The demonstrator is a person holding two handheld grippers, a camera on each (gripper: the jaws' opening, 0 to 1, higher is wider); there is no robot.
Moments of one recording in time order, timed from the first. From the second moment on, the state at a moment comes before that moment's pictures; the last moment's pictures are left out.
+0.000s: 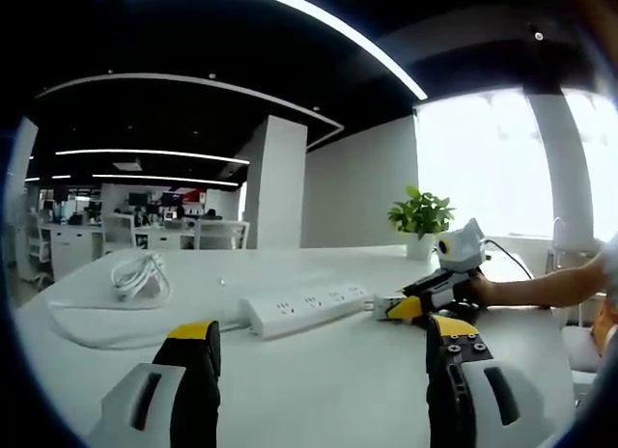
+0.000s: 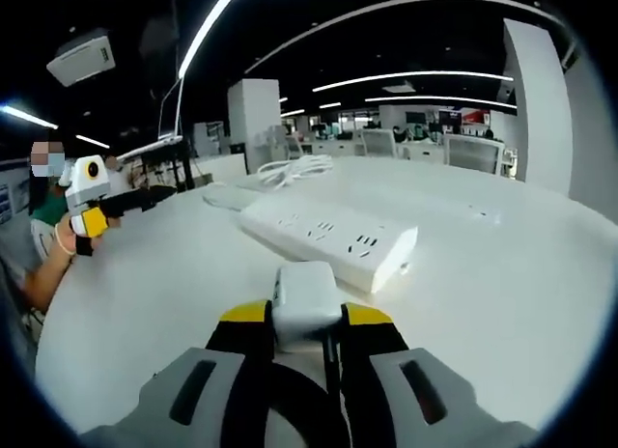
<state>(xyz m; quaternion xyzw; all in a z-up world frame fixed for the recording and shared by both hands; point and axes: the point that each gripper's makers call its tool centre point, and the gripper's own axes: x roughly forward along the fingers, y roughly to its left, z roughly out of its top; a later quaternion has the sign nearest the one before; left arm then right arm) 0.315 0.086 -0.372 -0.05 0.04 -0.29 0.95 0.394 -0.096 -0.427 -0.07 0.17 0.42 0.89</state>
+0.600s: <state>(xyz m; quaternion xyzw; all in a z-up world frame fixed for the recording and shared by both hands) 0.312 0.088 -0.370 -0.05 0.03 -0.29 0.95 0.398 -0.108 -0.397 -0.14 0.19 0.39 0.89</state>
